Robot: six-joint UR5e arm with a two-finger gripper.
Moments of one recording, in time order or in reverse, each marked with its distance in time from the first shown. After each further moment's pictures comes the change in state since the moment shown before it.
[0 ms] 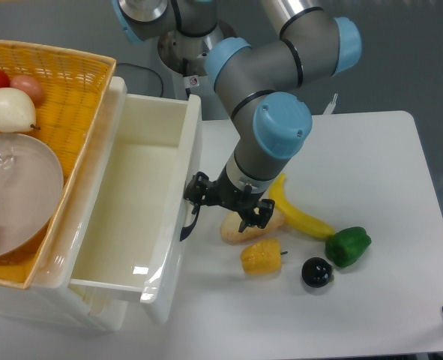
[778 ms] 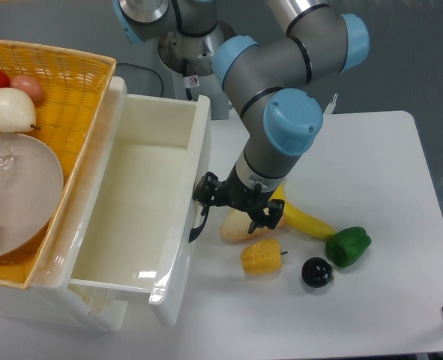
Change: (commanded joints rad) arm 0.012 -0.006 0.015 0.008 0.008 0.035
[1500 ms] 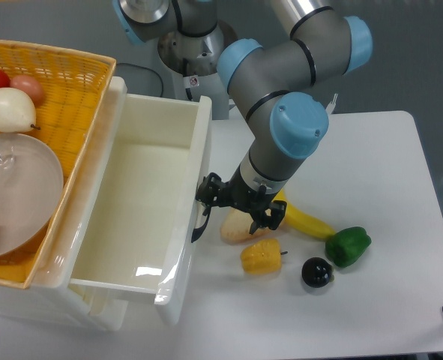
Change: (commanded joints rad) arm 0.015 -0.003 -0.023 -0.009 -0.040 -0.012
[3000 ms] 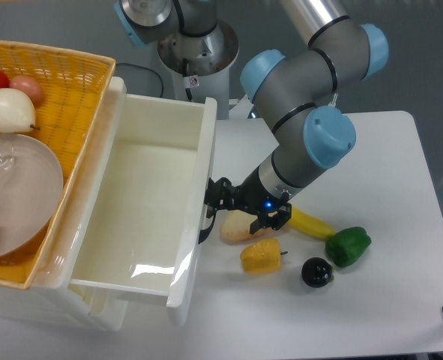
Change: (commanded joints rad) arm 0.046 -0.023 -0.005 -0.067 -0.118 -0.020
